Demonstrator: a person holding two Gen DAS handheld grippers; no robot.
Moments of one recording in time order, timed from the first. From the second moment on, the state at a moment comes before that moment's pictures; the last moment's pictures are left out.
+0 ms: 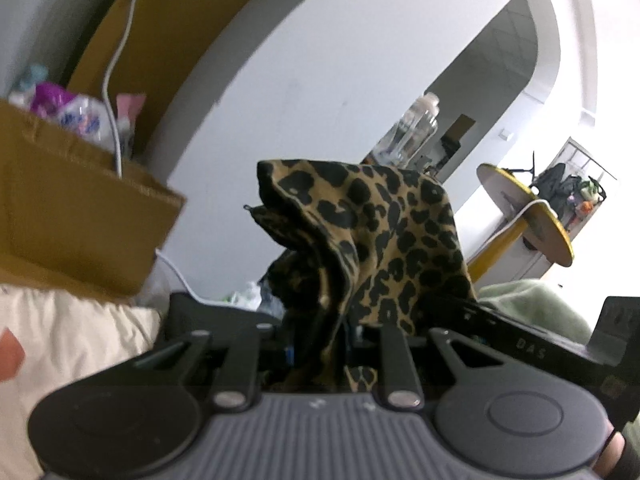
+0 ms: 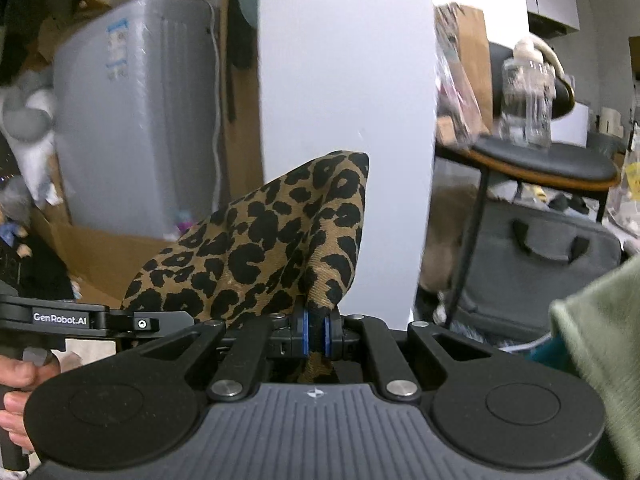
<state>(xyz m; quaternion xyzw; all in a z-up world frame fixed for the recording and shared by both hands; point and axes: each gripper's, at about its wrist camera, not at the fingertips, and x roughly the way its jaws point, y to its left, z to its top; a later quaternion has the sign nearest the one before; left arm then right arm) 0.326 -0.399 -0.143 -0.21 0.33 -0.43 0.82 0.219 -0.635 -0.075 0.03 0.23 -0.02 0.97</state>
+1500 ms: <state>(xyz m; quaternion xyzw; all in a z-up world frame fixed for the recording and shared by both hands) 0.450 -0.466 -0.313 -0.16 0.39 -0.43 0.80 0.362 -0.700 -0.270 -0.02 0.36 -0.18 0.92</state>
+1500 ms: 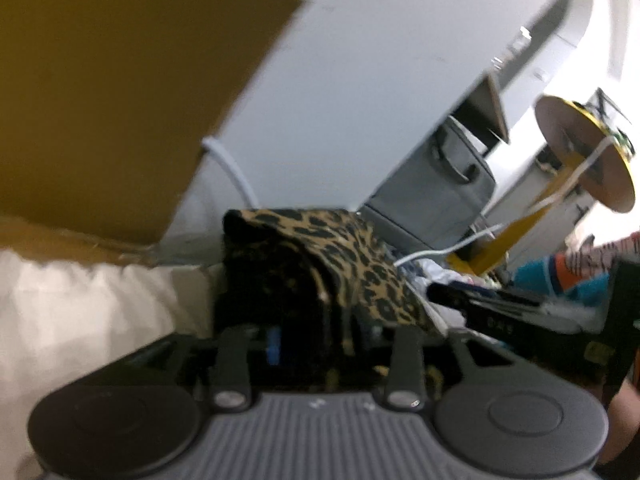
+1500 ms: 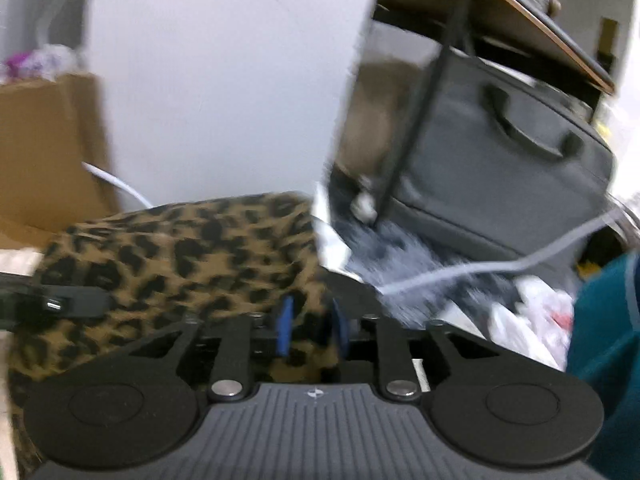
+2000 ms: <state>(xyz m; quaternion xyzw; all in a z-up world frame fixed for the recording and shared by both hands) 0.434 -0.439 -0.254 -0.09 0.31 -0.44 0.84 0.325 -0.667 -0.231 -0.06 0.35 -0.11 0.93</state>
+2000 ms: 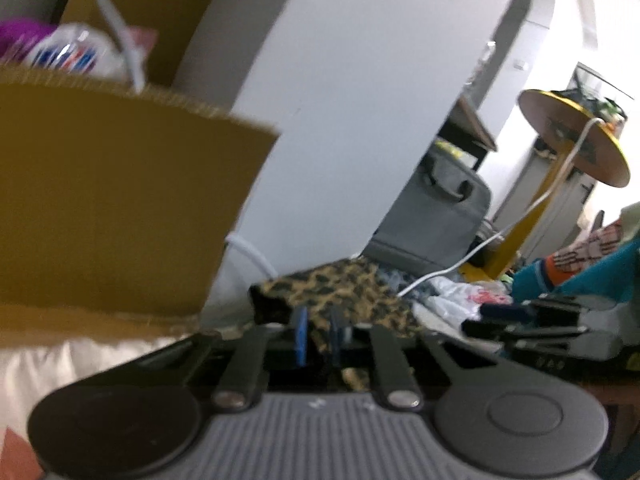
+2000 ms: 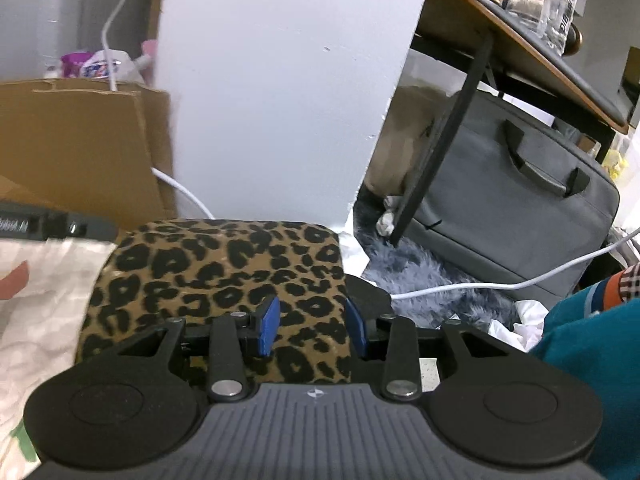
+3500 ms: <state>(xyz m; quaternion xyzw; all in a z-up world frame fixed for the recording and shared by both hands) 0.375 -0.507 -0.270 0.06 0.31 -0.46 0.83 0.248 -0.650 -0.224 0.02 0.38 -0.10 0.92</state>
